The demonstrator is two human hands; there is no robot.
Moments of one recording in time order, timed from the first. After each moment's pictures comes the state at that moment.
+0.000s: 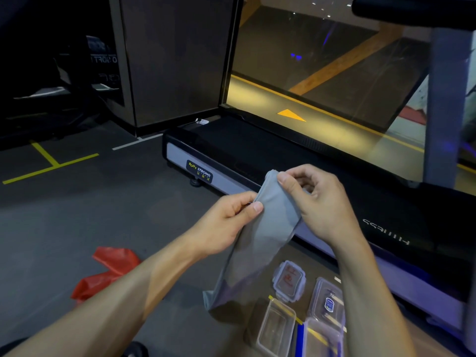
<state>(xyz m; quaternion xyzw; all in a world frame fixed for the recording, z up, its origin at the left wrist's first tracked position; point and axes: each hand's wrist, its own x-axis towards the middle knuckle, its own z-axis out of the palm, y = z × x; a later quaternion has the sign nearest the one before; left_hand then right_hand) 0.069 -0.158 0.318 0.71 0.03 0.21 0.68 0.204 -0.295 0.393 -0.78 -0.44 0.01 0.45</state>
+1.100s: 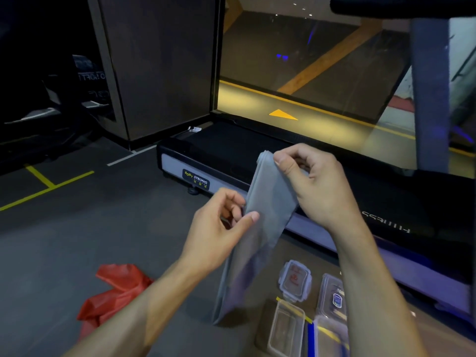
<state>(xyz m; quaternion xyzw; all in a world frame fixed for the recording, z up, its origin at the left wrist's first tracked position) 0.056 -0.171 0.318 0.74 0.15 0.38 0.53 0.195 -0.289 0.420 -0.74 -0.46 -0.03 0.49</state>
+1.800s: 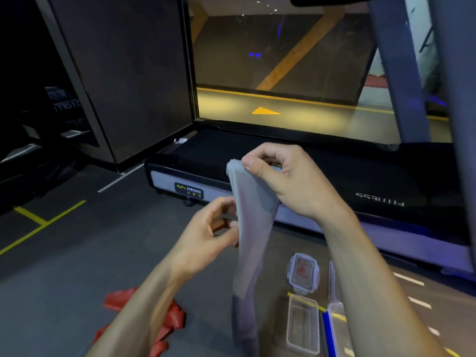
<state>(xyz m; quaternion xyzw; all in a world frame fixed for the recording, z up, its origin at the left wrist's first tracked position) 0.053 -0.147 0.331 0.73 0.04 0.20 0.65 0.189 -0.285 0.430 -0.71 -0.50 0.03 0.49</state>
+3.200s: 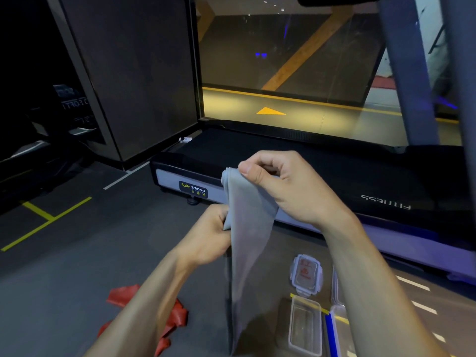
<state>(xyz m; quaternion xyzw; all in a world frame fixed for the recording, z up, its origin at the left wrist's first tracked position) 0.063 -0.137 0.332 0.80 0.05 0.16 0.58 0.174 -0.284 0.431 -0.68 -0.53 0.10 0.50</state>
